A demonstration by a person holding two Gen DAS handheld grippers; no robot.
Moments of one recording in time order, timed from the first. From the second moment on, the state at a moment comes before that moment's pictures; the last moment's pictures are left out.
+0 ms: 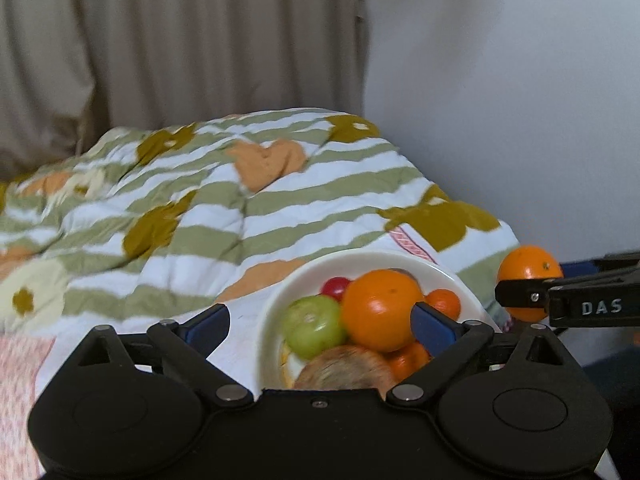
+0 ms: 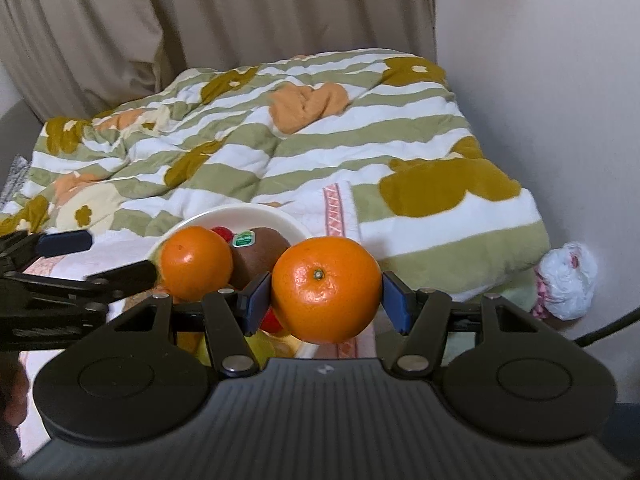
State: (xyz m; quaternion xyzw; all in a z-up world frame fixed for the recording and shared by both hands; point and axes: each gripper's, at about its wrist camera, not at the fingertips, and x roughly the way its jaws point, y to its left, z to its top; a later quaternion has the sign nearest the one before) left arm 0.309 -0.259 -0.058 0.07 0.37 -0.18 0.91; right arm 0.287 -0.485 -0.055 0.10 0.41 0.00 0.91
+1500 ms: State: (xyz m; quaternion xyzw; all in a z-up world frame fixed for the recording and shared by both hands) left arm 0.112 -0.086 0.047 -0.01 0.27 -0.03 0.96; right arm 0.160 -0.361 0.048 0.04 0.30 0.05 0.95
